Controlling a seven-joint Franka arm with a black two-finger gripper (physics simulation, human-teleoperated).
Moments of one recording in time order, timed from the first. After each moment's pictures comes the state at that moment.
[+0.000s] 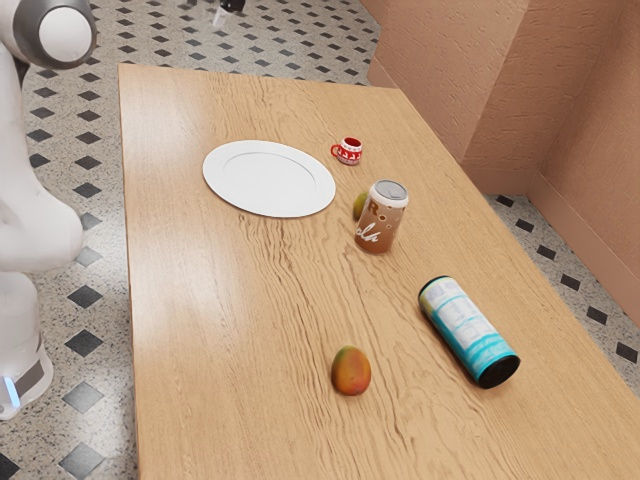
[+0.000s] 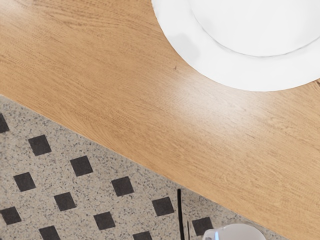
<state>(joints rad) -1.49 -0.24 1.94 -1.07 0.38 0.93 0.15</state>
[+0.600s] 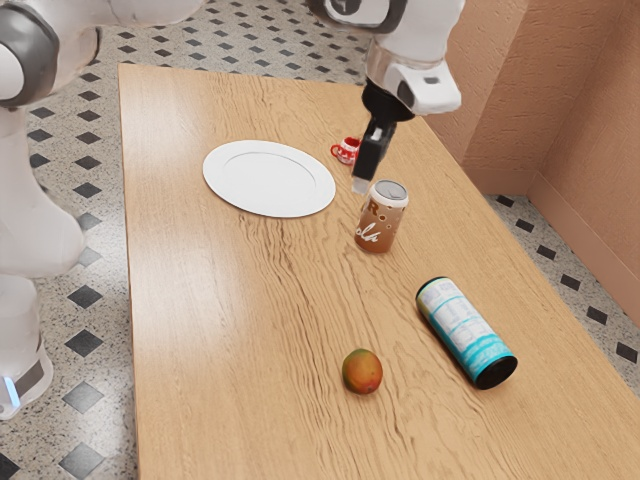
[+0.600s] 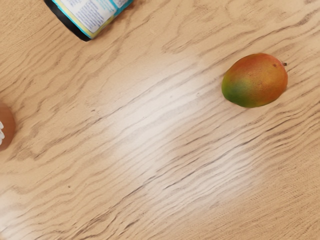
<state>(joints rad) -1.73 -0.08 1.32 -1.37 0.19 1.36 0.21</state>
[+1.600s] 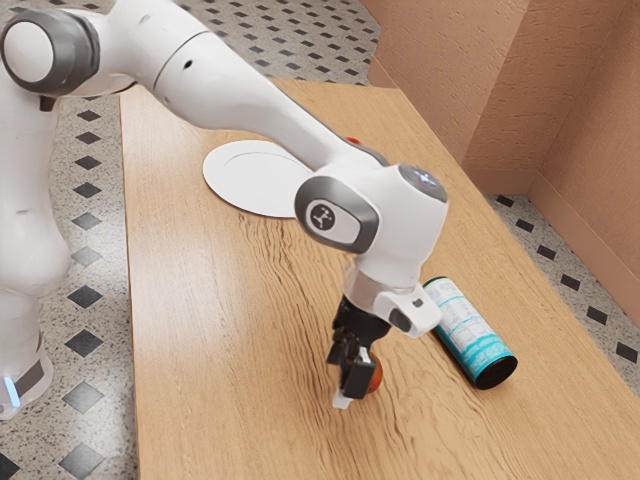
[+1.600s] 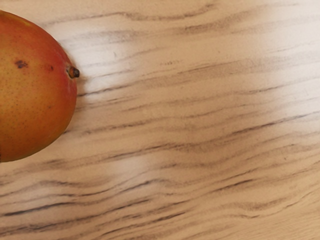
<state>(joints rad) -2.31 -0.31 1.67 -1.90 0.14 1.91 -0.47</state>
